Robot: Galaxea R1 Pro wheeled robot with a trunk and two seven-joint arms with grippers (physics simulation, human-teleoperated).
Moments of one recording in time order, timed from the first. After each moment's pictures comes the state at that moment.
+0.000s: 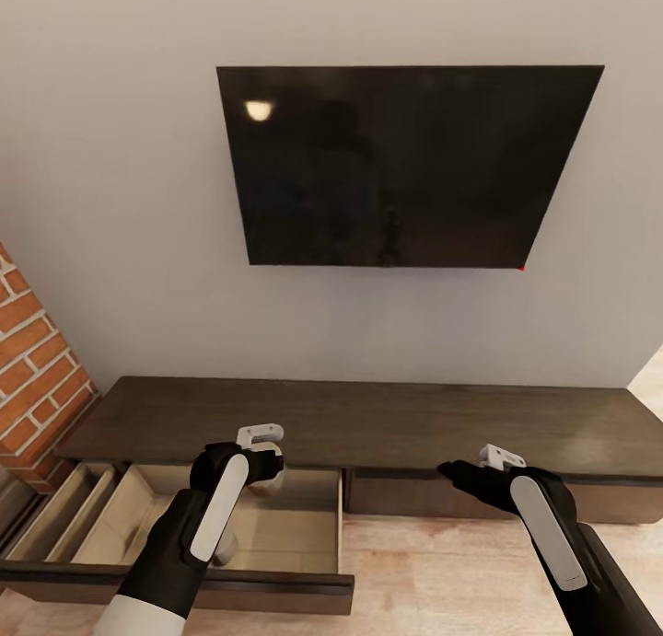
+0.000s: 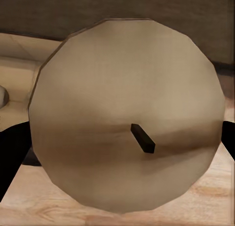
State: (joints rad) left arm -0.48 -0.11 -0.17 -1.32 0.47 0.99 0.53; right arm -0.36 -0.15 0.00 -1.39 -0.77 0.91 -0.41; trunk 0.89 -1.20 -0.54
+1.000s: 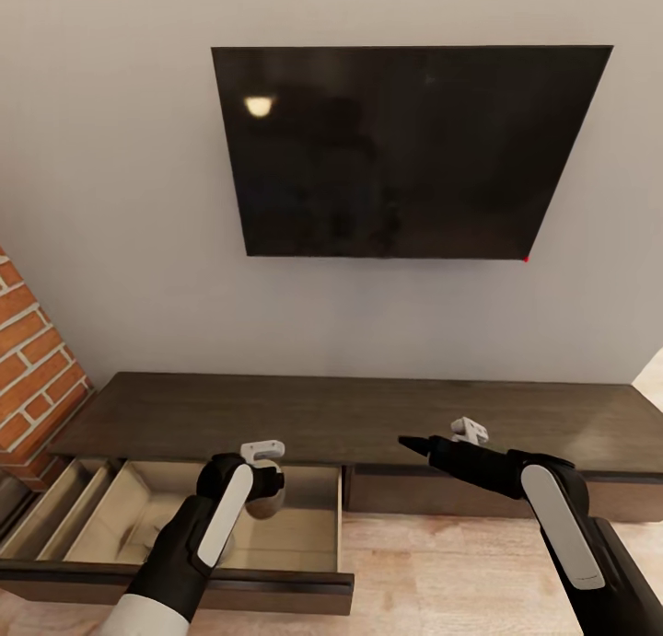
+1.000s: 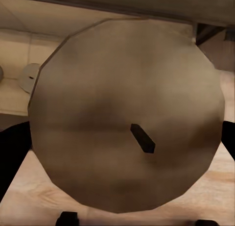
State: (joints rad) left arm -0.48 -0.11 -0.17 -1.20 0.47 0.97 0.52; right arm -0.36 -0.16 -0.01 -1.54 -0.81 1.02 0.07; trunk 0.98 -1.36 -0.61
